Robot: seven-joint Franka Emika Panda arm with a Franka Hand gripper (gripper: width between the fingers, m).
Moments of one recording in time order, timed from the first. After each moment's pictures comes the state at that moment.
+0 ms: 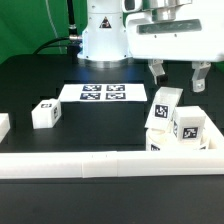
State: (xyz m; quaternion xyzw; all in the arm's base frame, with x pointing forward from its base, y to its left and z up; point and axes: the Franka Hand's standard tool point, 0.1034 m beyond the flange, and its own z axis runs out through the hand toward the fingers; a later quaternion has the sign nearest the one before) arm 0.594 0.088 0.100 -0.87 0.48 -0.04 0.09
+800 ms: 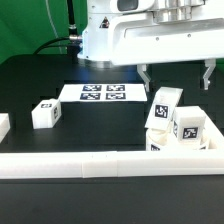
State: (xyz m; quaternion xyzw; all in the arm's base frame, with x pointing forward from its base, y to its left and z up) arm 0.595 0.085 0.097 -0.99 0.10 -0.07 0.05
